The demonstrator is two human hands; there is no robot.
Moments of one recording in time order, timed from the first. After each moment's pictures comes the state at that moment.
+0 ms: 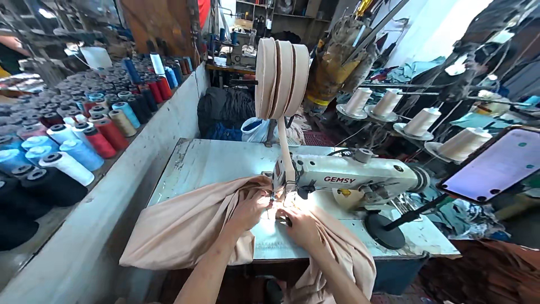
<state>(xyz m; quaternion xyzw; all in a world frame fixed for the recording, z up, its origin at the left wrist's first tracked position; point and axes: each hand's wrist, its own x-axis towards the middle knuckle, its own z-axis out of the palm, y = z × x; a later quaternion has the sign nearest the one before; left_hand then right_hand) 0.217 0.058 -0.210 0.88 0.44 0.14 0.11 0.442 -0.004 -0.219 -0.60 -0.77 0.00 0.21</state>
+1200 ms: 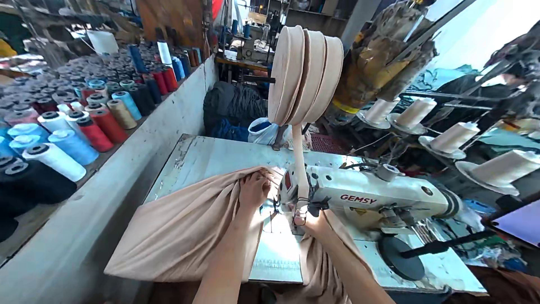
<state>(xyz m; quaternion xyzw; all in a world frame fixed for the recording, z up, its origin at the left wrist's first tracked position) 0.241 0.145 -0.194 0.75 0.61 0.20 0.14 0.450 0.057 -0.195 -0.69 -0.66 0.16 0.27</state>
